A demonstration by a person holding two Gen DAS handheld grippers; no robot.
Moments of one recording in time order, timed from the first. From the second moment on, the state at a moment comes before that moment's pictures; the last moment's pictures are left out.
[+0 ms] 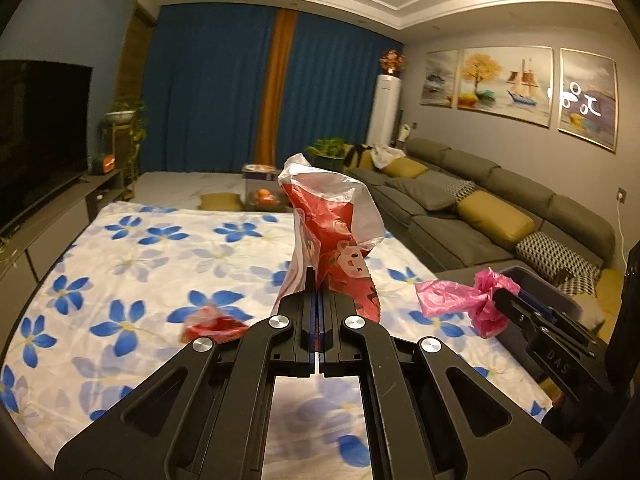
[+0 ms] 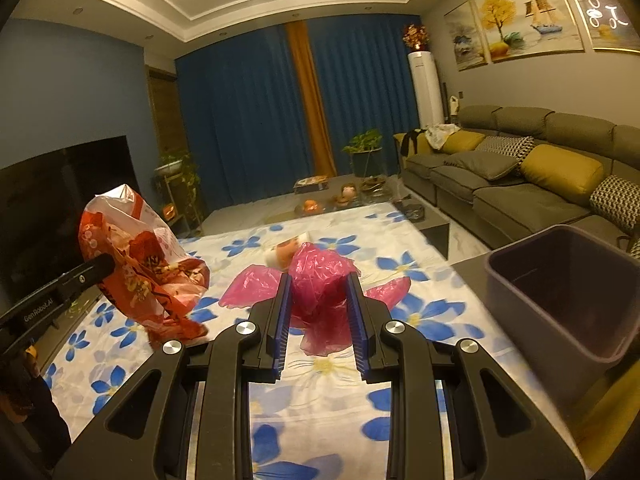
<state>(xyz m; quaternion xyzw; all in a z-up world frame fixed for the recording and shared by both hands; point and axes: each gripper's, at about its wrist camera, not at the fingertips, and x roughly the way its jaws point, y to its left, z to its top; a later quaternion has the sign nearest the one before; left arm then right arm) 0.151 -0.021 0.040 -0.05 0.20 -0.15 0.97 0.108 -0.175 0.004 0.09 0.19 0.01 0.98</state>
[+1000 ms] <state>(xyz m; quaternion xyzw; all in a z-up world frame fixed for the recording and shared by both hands) 0.160 -0.240 0.050 0.01 0.19 -0.34 0.92 0.073 -0.337 0.020 0.11 0.14 -0.17 0.97</state>
